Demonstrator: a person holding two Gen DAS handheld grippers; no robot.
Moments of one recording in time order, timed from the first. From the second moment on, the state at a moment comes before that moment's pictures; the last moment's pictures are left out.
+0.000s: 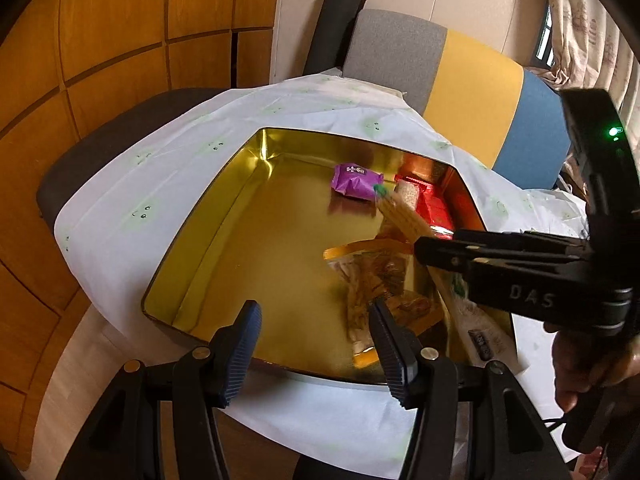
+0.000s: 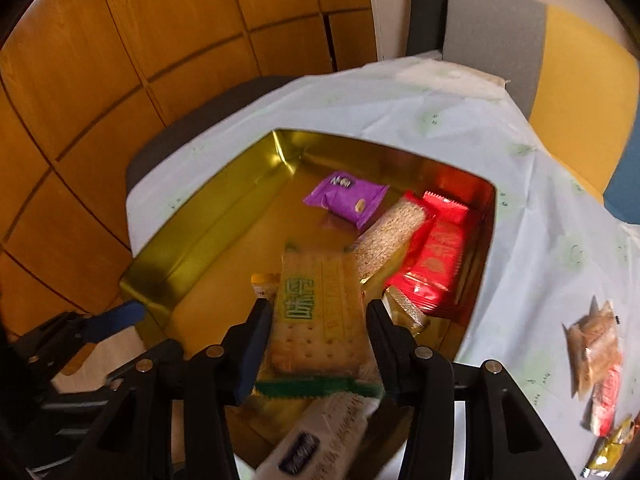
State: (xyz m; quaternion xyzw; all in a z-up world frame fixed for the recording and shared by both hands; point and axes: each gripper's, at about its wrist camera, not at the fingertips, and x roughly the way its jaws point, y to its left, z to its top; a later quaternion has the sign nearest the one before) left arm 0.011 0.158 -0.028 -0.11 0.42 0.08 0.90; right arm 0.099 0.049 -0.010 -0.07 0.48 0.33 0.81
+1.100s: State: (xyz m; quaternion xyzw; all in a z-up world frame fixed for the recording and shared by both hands) left arm 0.009 0.120 -0.011 -0.08 0.41 0.03 0.91; right arm 0.038 -0.130 -0.004 0.00 0.43 0.12 0.89
